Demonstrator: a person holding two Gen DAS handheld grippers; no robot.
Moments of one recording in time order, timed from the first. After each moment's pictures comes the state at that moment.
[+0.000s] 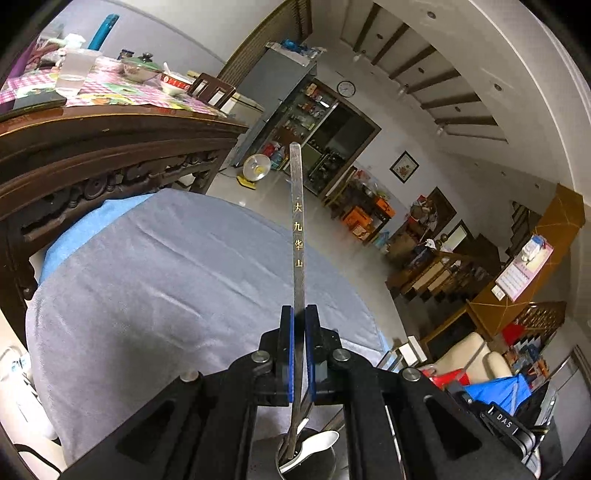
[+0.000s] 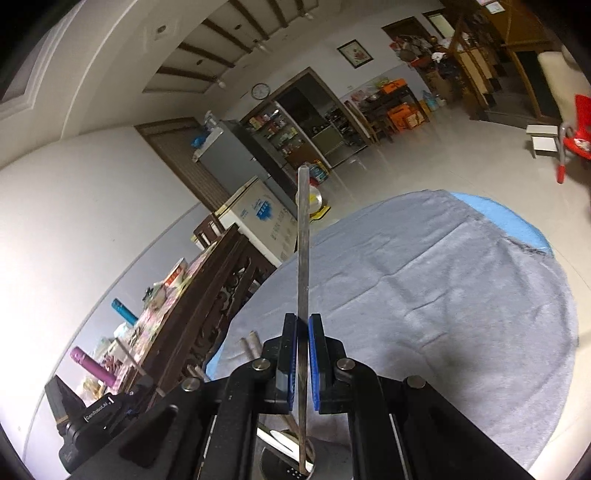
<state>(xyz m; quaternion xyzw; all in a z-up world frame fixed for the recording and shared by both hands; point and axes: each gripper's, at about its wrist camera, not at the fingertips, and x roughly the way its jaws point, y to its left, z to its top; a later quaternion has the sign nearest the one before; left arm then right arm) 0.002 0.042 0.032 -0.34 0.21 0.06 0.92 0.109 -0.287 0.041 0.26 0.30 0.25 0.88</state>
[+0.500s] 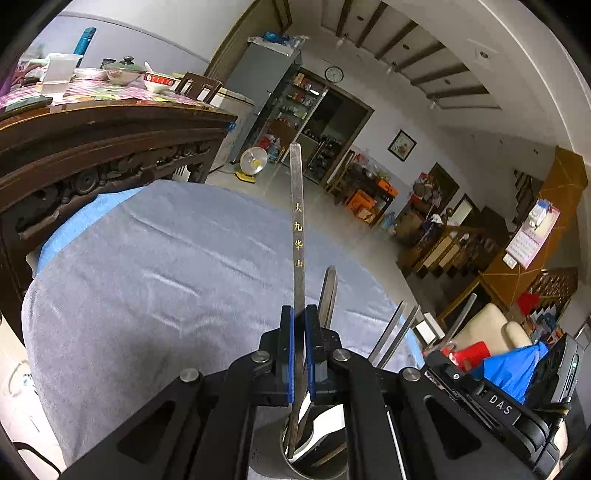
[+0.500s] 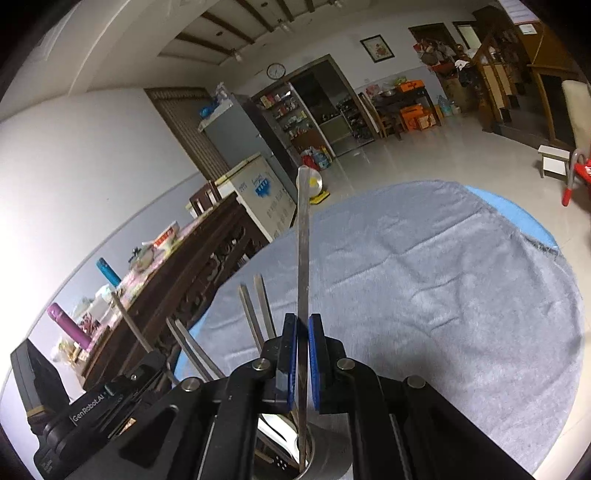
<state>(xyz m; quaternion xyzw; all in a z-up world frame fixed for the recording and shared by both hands) 0.013 0.011 0.000 -0.29 0.24 0.06 0.93 0.103 -0.240 0.011 0.19 0.33 0.25 0.89</state>
